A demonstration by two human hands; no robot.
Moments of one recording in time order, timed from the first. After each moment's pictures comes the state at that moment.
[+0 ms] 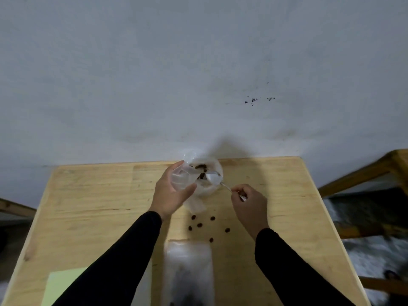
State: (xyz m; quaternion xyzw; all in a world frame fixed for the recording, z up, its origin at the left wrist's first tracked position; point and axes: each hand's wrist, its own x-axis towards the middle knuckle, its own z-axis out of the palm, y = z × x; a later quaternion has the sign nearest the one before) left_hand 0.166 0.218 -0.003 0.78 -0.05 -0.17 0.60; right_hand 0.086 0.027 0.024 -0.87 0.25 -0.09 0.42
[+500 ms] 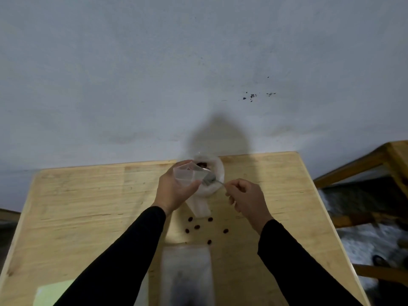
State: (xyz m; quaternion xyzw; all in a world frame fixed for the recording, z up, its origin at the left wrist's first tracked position) left_hand 0.186 0.192 -0.003 0.80 -0.09 -0.16 0.57; right_hand 0.104 0.015 0.027 -0.79 0.29 0.03 0.54
